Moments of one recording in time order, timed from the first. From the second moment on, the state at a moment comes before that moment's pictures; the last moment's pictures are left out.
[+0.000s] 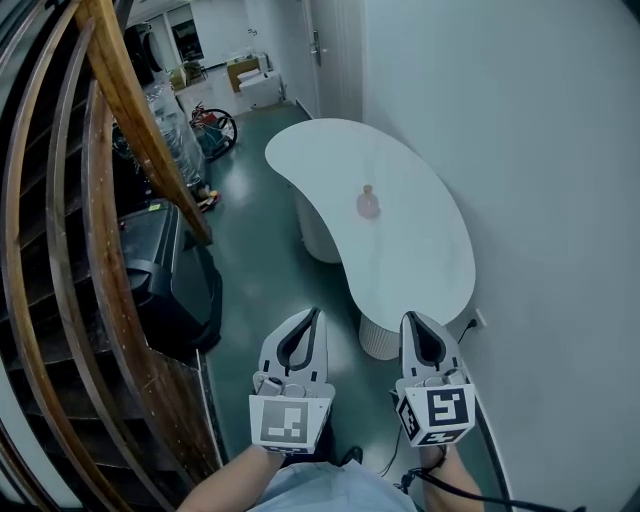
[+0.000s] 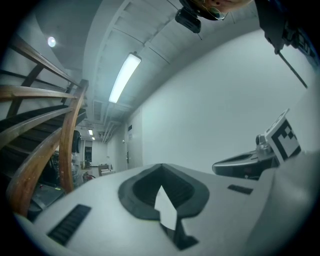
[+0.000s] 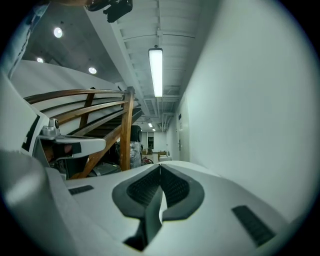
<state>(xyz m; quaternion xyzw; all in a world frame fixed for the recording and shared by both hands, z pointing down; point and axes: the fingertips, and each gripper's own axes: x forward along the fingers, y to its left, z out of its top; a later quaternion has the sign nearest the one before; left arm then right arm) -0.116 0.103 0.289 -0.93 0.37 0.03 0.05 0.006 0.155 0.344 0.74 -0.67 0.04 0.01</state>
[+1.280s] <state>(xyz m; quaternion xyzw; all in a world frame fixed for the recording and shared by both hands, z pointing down) -0.030 -0.081 0.301 -0.95 0.32 0.04 0.05 0.082 -0.023 0.350 0.77 -0.63 0.04 0.01</state>
